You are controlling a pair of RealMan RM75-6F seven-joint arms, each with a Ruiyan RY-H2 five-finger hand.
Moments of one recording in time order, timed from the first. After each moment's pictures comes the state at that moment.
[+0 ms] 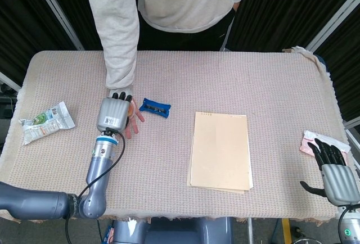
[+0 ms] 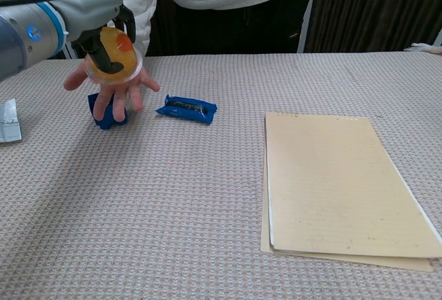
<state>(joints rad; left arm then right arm) -0.96 -1.53 -0.27 -1.84 0.57 1.47 1.10 0.07 -1.06 0.04 -1.67 -1.46 1.41 -0.03</state>
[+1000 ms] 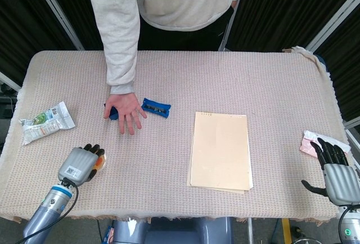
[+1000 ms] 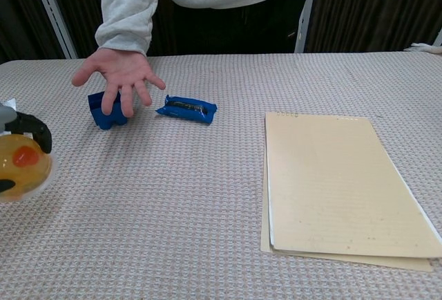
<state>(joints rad) -0.60 -1.26 0.22 -2.00 1.09 1.34 0.82 0.07 -1.07 0.04 -1.68 -1.44 1.42 -0.05</state>
